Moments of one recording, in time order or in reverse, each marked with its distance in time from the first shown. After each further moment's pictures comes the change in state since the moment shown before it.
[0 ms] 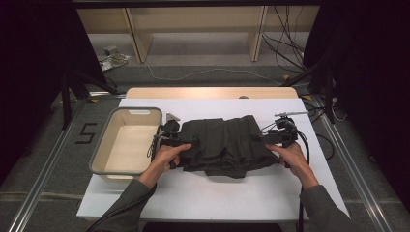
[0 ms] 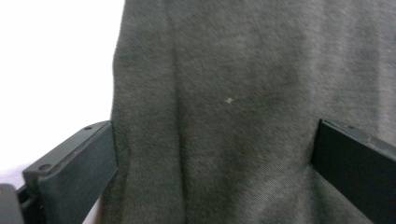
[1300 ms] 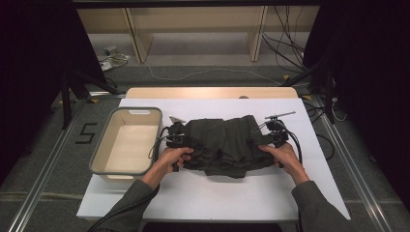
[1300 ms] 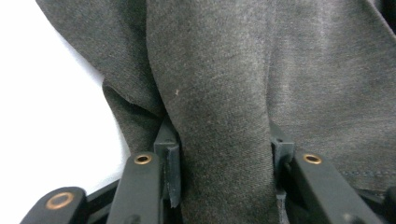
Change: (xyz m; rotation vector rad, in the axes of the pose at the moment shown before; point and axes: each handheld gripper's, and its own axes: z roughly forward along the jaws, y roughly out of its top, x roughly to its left) left arm -0.005 -0.006 0.009 -0.020 -0.183 0.090; right arm -0.005 -0.001 0.036 0.157 -0.032 0.054
